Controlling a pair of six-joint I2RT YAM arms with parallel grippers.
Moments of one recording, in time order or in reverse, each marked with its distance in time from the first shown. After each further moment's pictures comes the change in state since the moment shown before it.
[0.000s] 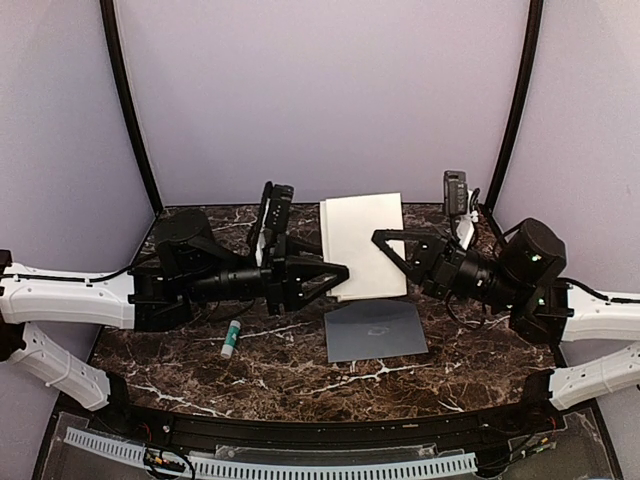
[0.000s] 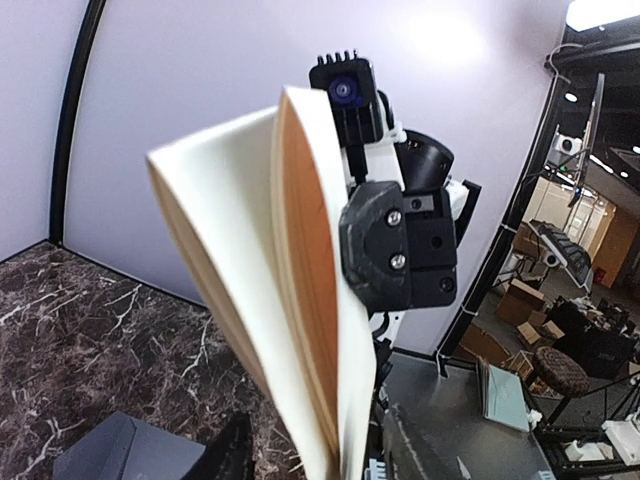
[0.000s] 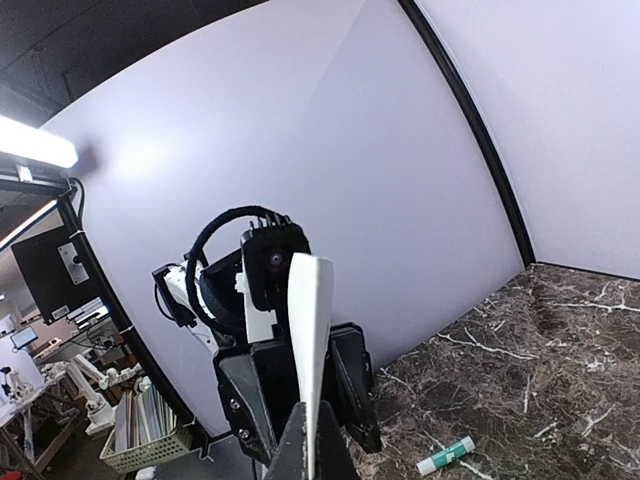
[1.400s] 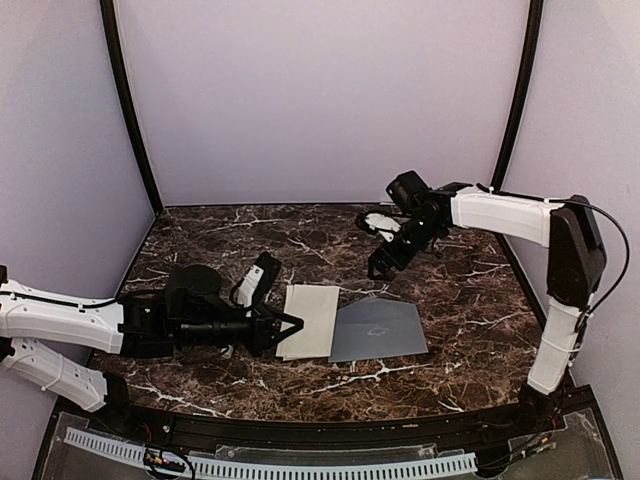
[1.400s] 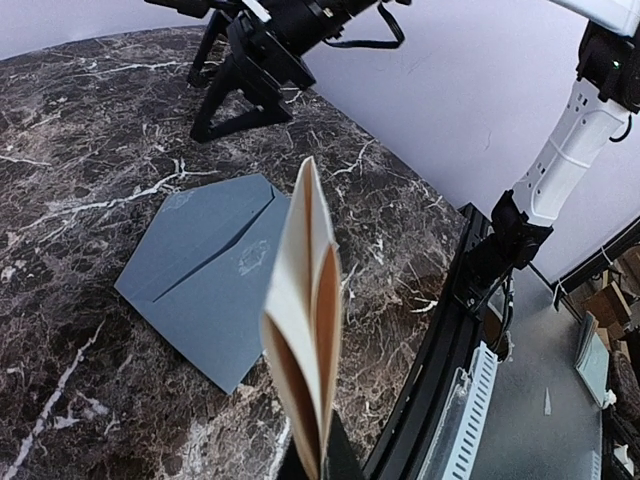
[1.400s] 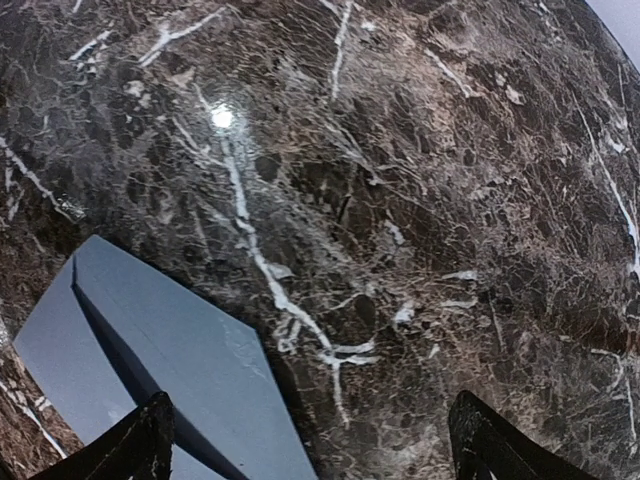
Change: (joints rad) left arm -0.005 -0.120 -0.267 -0.302 -0.294 -0.143; right arm -0.477 0.859 0.775 -1.283 0.038 -0.822
